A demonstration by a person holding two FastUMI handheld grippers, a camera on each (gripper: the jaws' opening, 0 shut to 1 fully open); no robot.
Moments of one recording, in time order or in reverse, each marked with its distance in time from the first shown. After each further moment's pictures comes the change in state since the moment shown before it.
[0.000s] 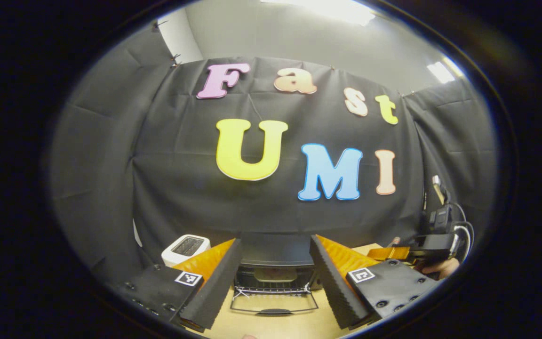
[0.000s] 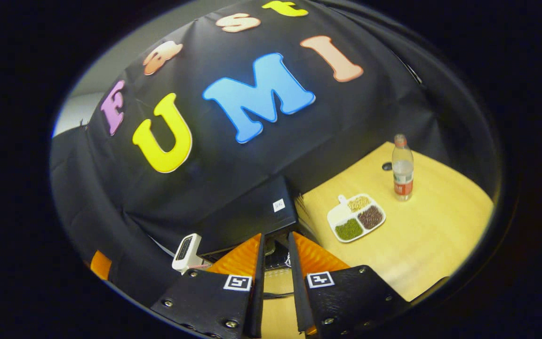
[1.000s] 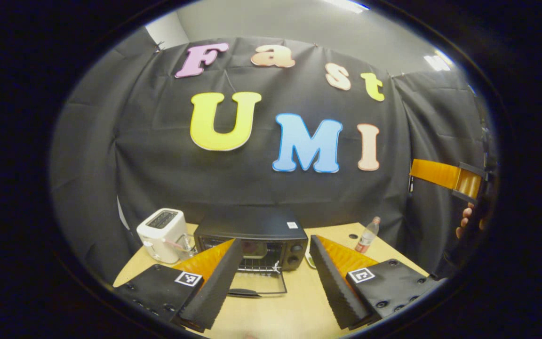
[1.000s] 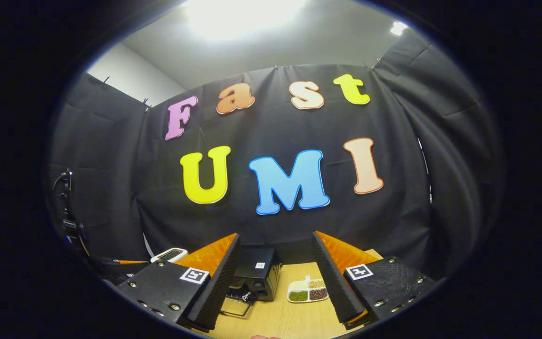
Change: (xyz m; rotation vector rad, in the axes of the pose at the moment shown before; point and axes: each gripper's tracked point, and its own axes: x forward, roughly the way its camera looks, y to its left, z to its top) left arm 0.002 -0.090 -0.074 -0.010 0.216 -0.066; right arm -0.135 -0.012 0.106 -0.393 -0.379 0.078
